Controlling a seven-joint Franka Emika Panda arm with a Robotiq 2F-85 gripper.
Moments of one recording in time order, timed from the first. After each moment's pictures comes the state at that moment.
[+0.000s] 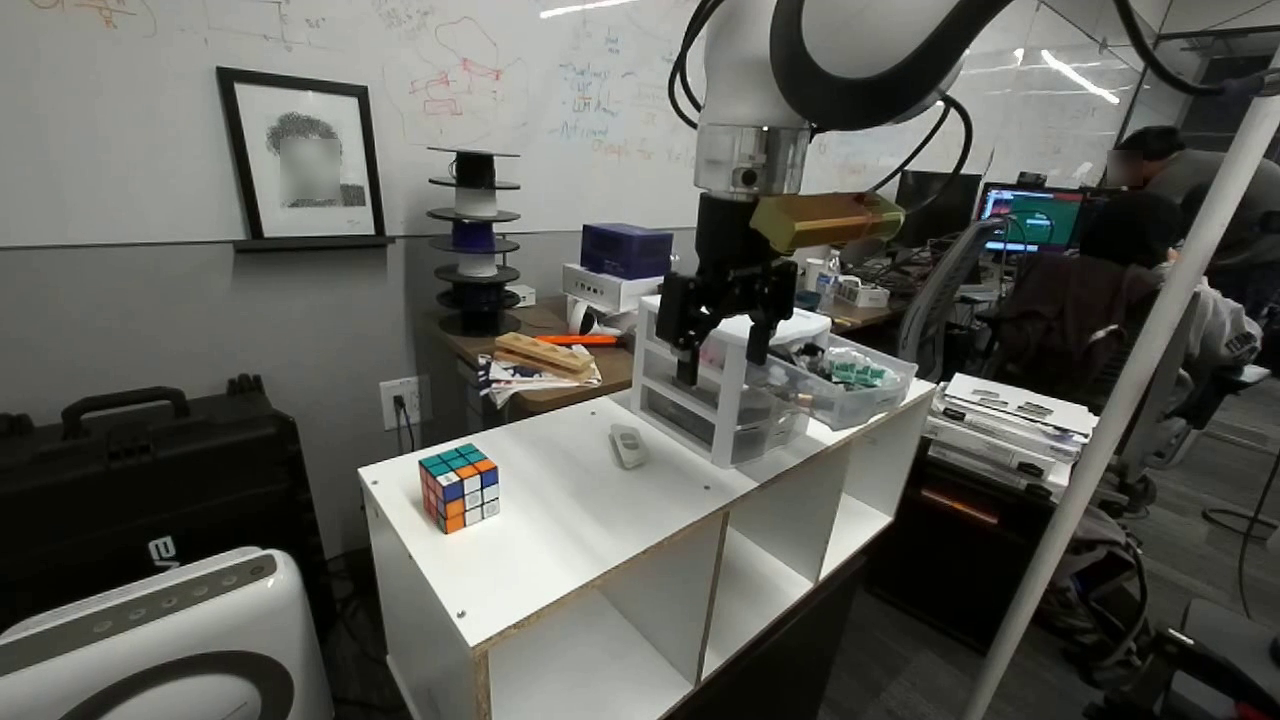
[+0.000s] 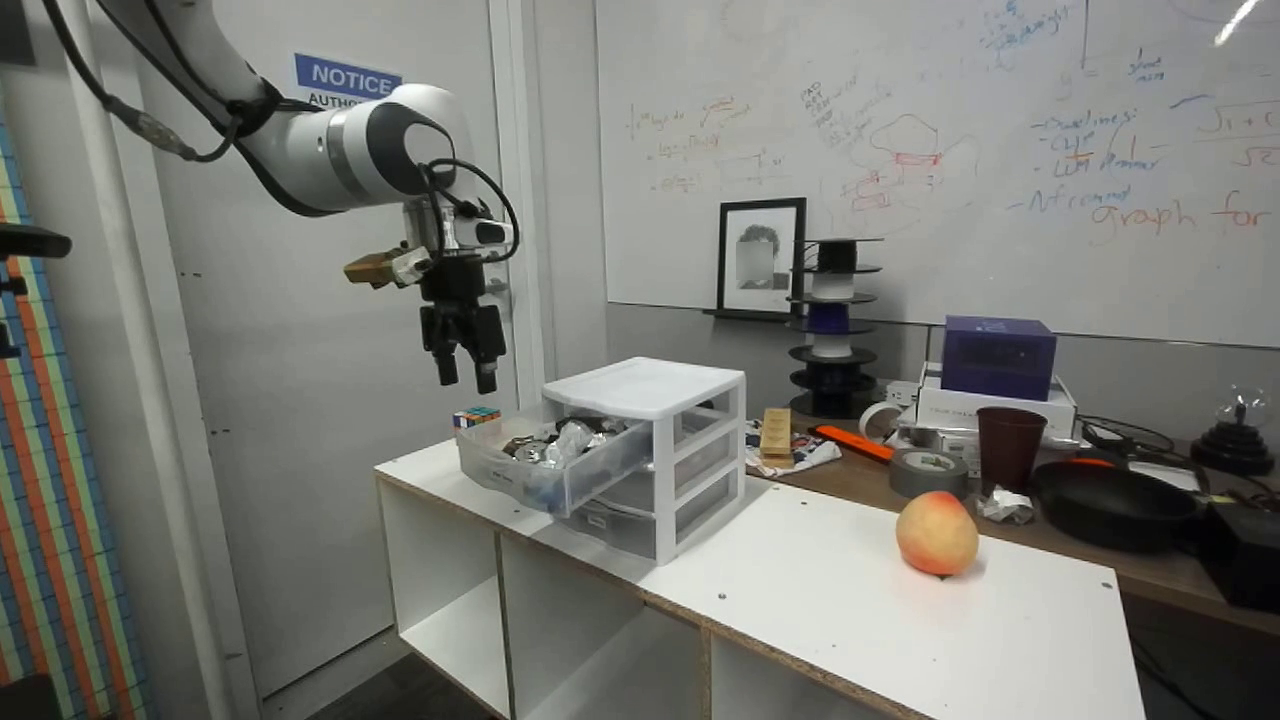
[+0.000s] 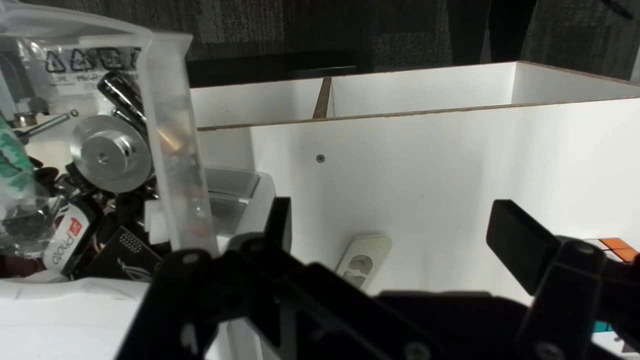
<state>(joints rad) 0.17 0.25 0.14 -1.97 -0.15 2.23 0.43</state>
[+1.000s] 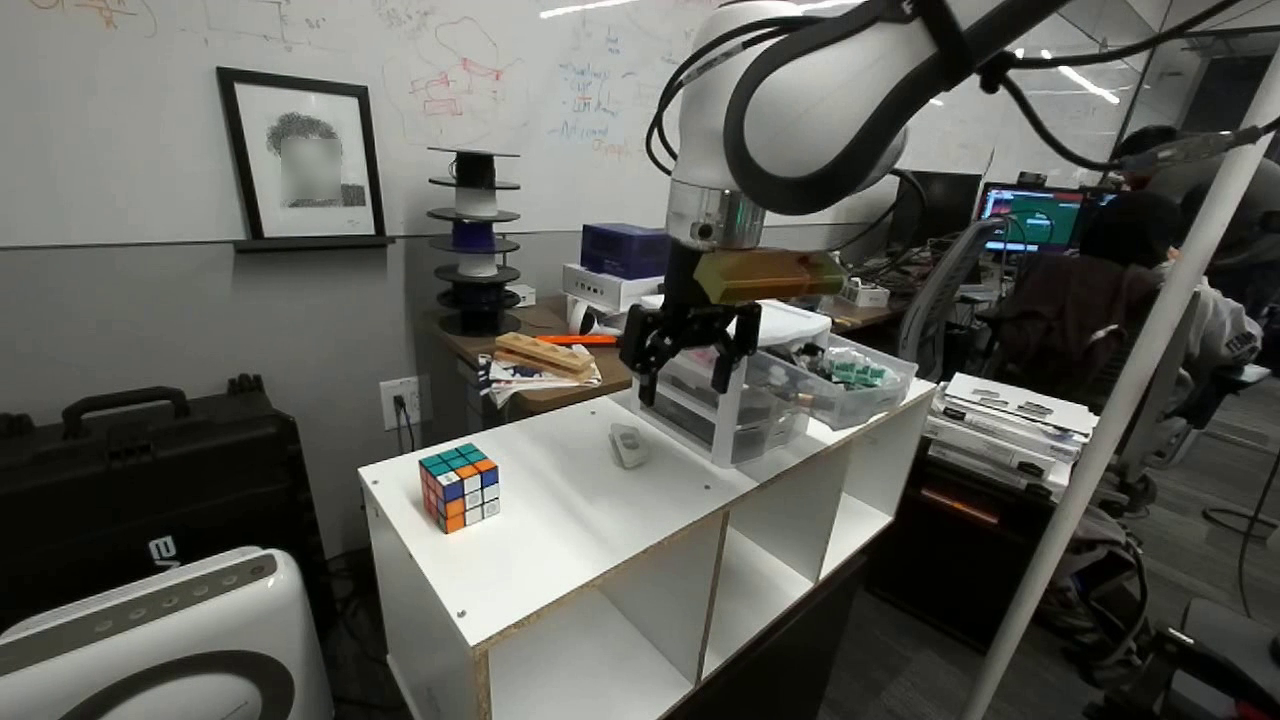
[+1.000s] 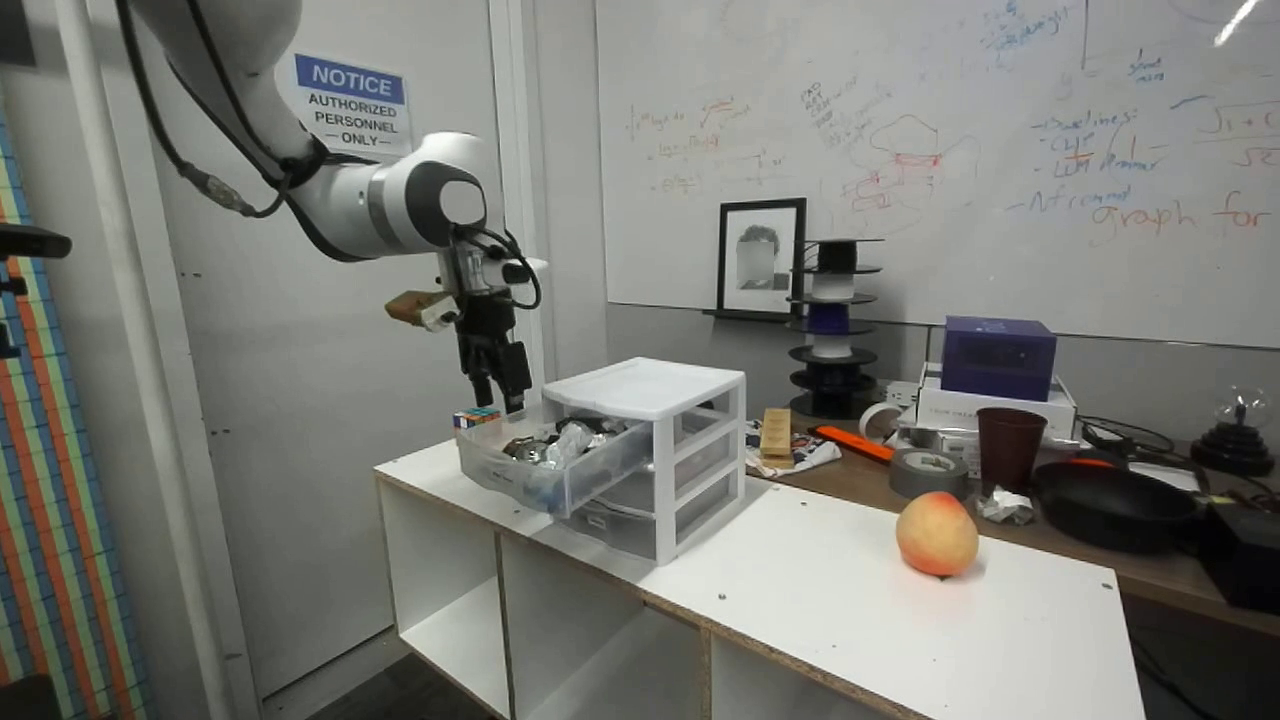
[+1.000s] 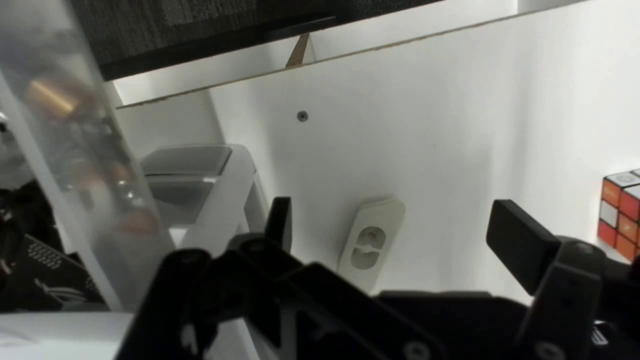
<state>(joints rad) 0.19 0.40 0.10 -1.89 -0.14 2.37 0.54</state>
